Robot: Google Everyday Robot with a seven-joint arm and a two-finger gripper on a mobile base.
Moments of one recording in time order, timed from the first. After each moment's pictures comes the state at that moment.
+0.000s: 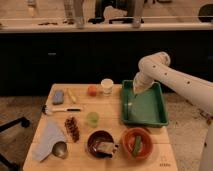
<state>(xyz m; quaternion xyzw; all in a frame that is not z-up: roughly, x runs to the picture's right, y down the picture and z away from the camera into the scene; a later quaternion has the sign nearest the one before) 0.190 0.016 0.813 -0.12 -0.20 -0.72 0.66</state>
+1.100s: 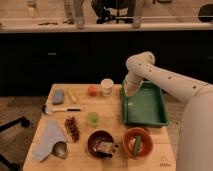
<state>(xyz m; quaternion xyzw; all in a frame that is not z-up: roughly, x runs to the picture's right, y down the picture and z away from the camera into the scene) 0.144 0.031 0.842 -0.15 -0.26 -0.74 0.60</state>
